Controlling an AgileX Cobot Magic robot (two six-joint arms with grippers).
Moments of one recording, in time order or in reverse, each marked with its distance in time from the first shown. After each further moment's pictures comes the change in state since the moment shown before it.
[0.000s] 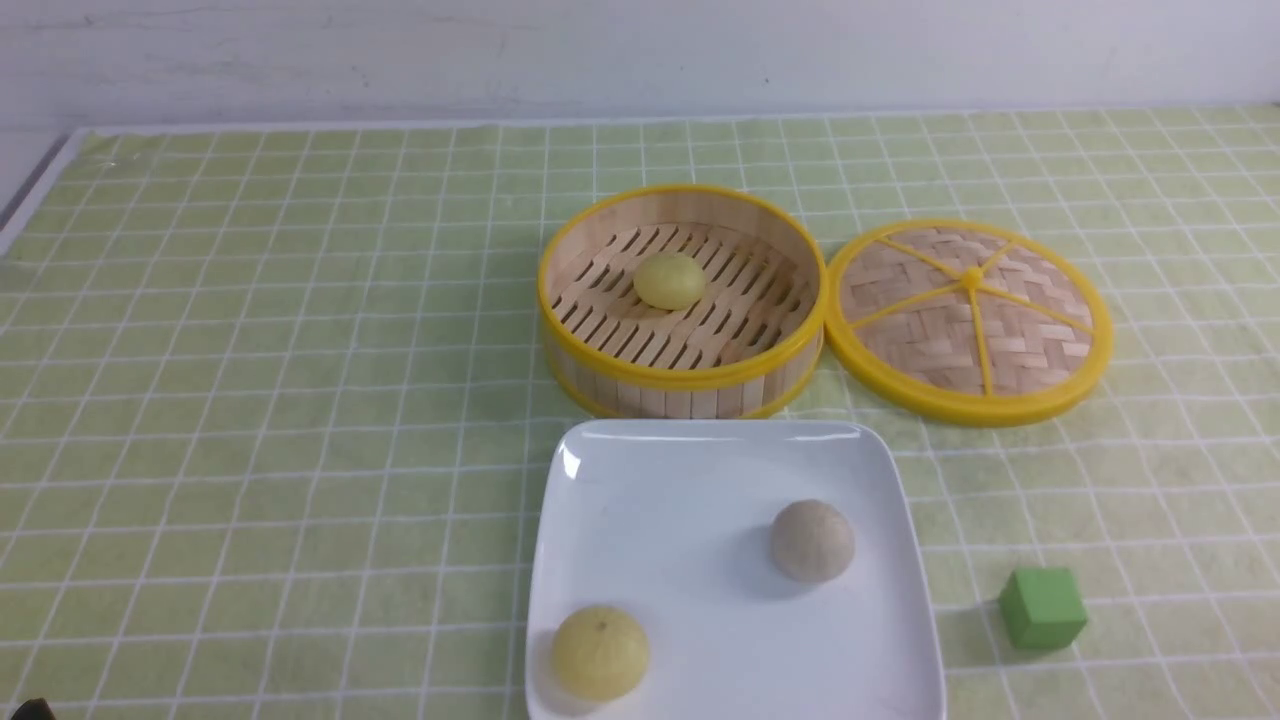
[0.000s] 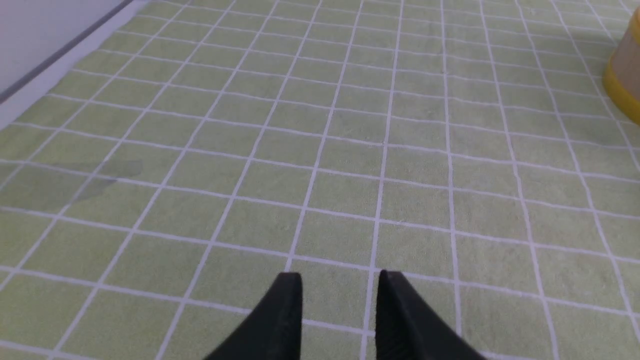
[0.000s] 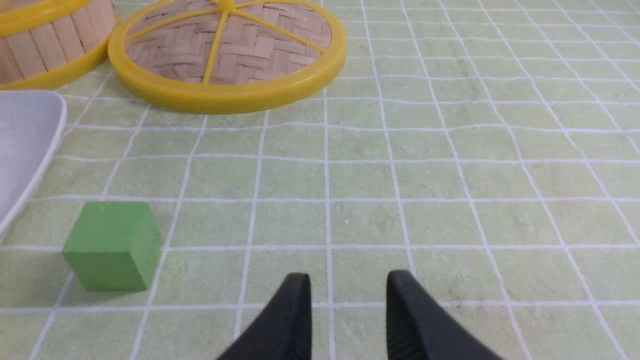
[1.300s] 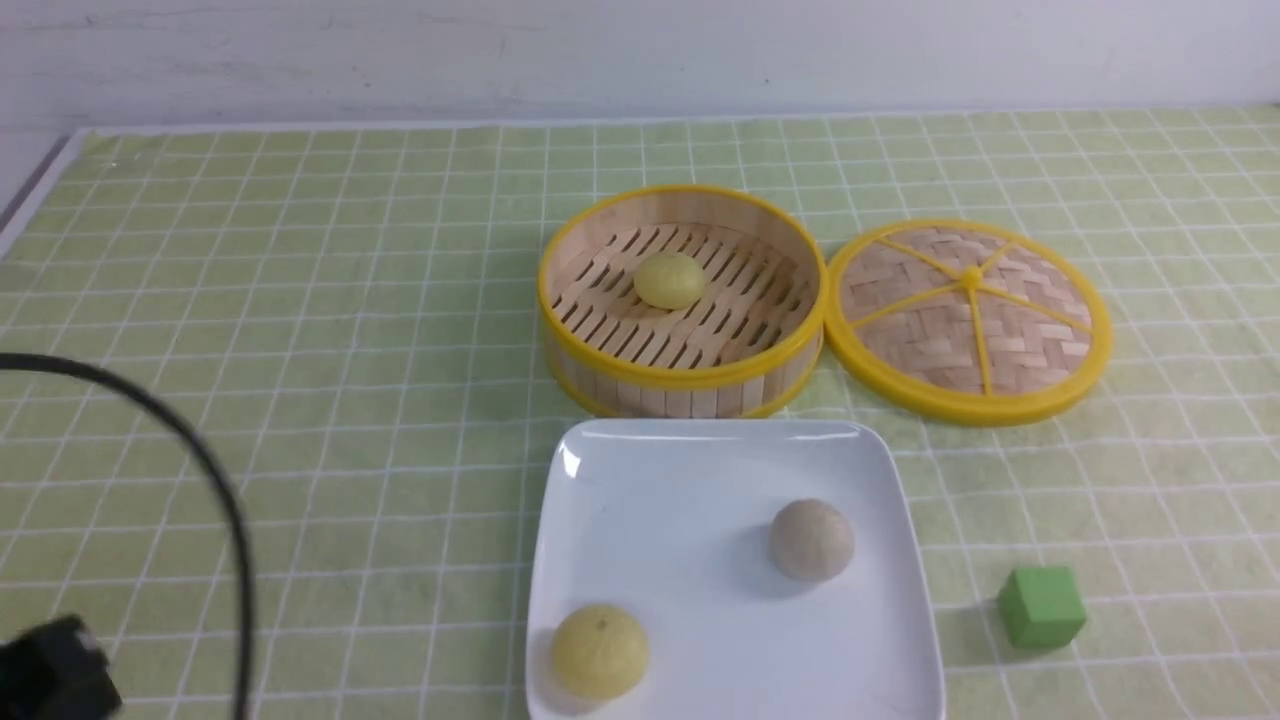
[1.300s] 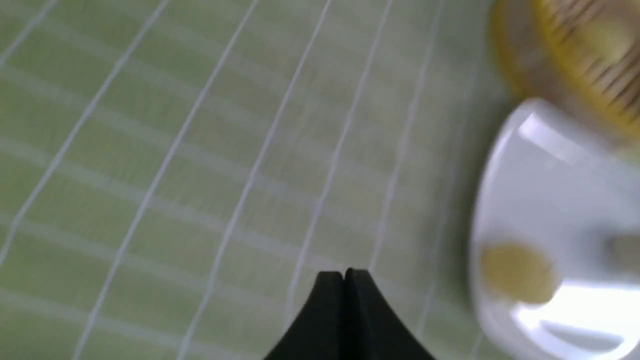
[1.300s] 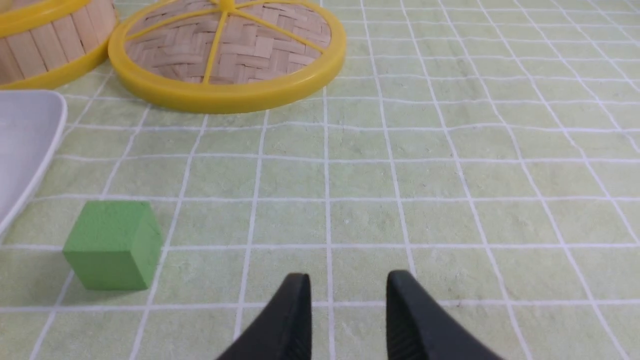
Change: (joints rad) right arm 0.000 0.000 0.000 0.000 0.001 0.000; left arm -0.007 0.624 -0.588 -0.394 0.628 -0.095
